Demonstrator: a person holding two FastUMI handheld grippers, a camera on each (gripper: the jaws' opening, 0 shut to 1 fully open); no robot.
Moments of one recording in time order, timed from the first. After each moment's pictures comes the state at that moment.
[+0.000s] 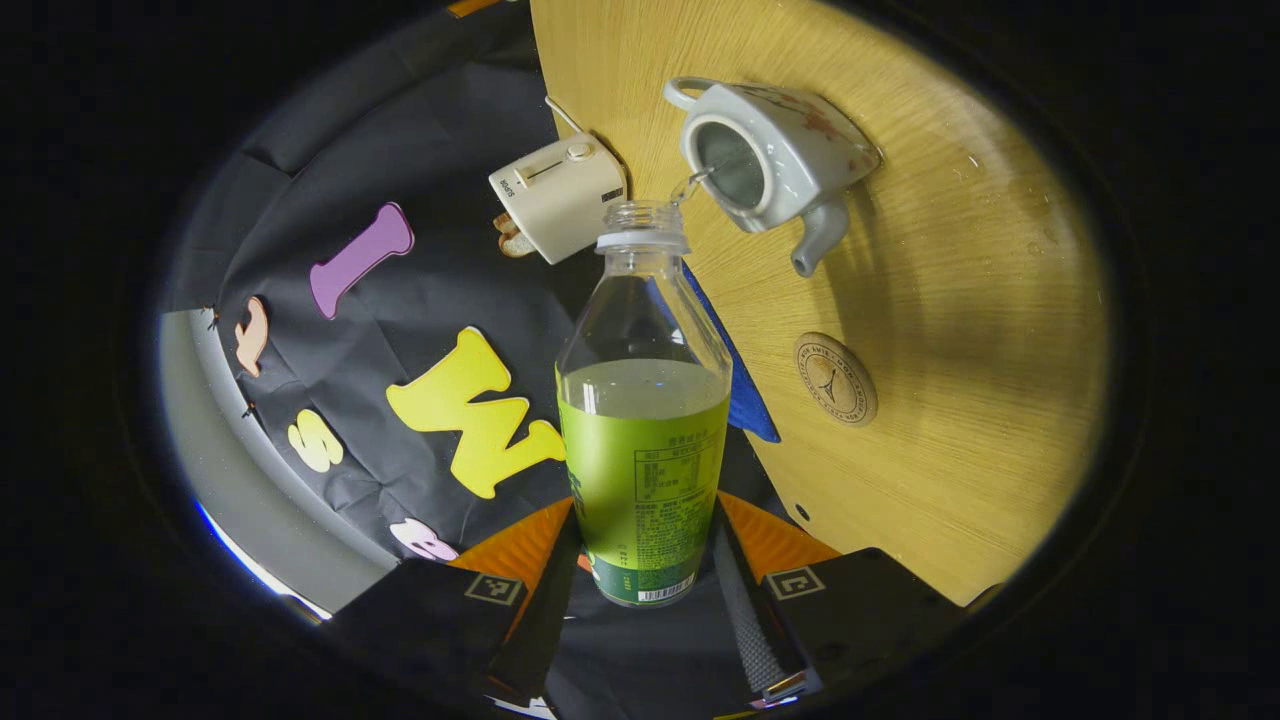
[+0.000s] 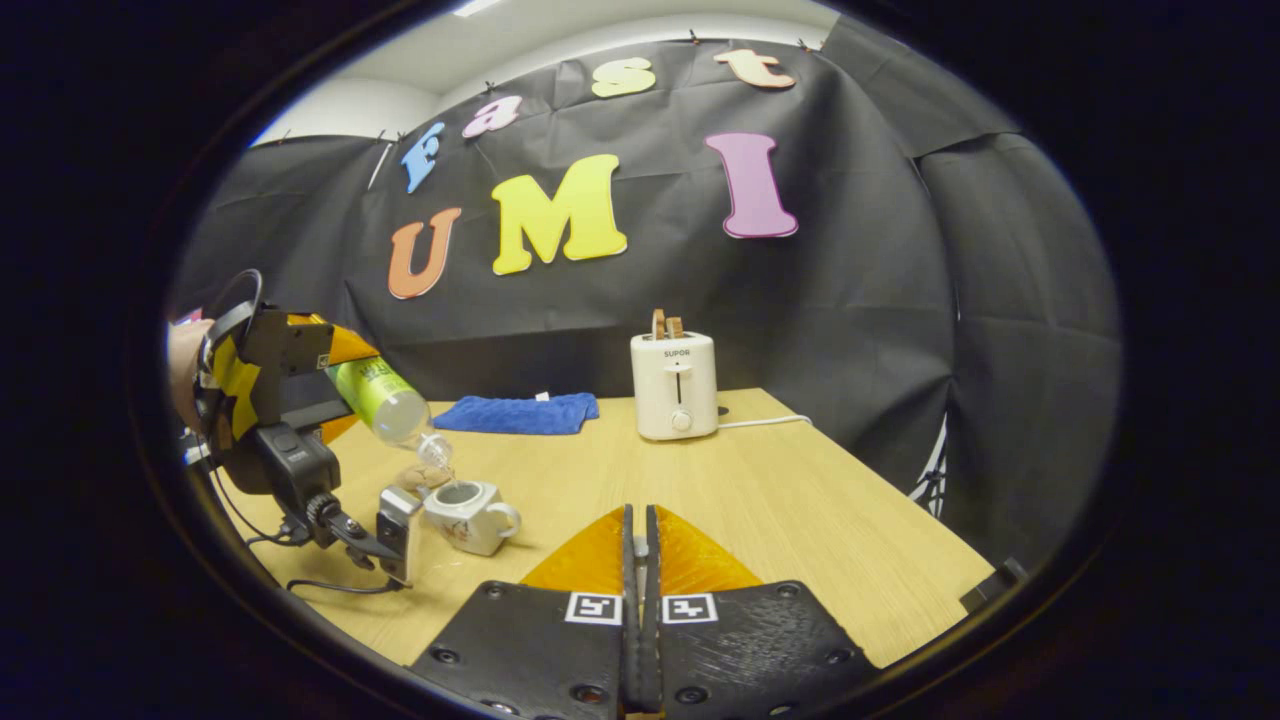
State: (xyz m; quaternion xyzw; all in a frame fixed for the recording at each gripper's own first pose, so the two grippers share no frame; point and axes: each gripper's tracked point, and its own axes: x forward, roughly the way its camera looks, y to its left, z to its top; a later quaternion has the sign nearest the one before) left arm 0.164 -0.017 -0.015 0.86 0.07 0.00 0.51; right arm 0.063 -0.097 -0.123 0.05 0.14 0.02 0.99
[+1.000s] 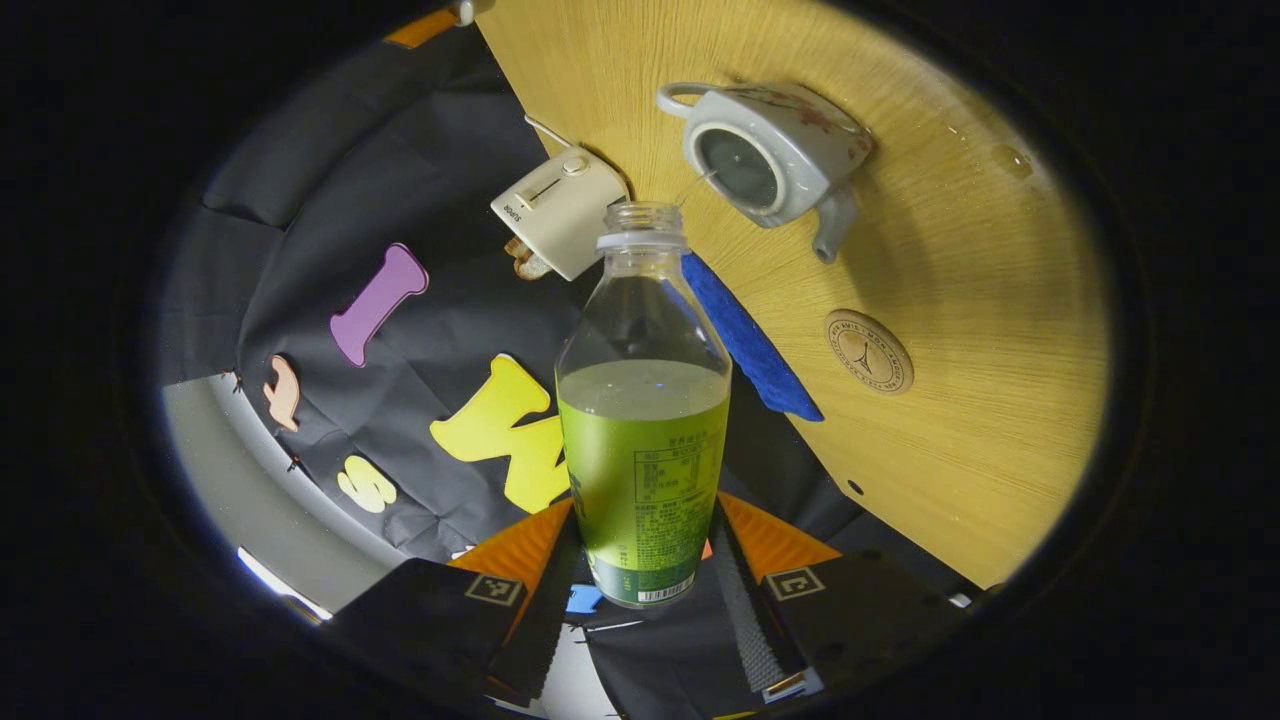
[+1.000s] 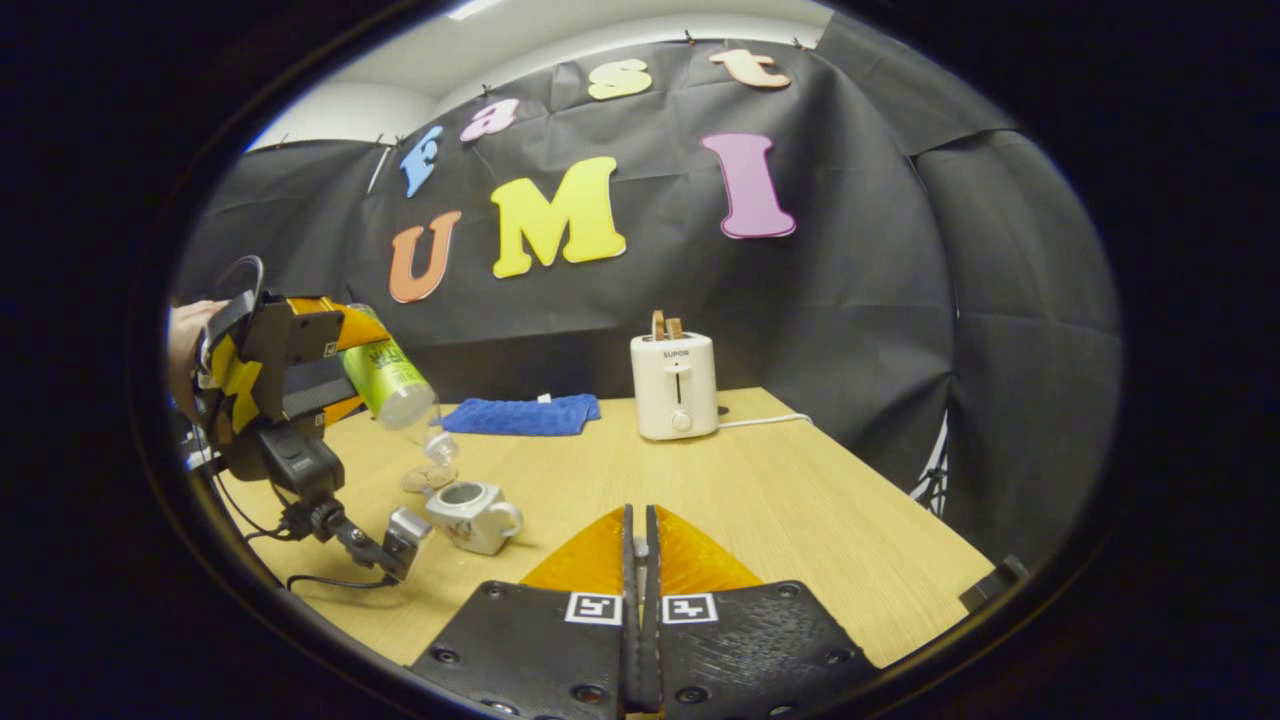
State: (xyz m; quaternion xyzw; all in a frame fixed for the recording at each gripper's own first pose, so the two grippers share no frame) left arm 0.159 -0.036 0.011 0.90 0.03 0.02 0.44; right arm 0.057 -0.099 -0.122 0.06 0.14 0.02 0.99
